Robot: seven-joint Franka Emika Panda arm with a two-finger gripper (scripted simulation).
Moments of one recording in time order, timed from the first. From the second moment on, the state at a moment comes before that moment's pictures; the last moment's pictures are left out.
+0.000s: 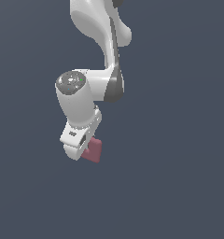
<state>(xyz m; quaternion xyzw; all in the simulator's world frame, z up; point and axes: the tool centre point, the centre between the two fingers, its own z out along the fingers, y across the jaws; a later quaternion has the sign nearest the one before) 0.059 -0.095 0.156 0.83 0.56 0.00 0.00</state>
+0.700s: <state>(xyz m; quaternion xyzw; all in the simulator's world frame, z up) -0.015 -0.163 0.284 0.83 0.56 0.00 0.00</state>
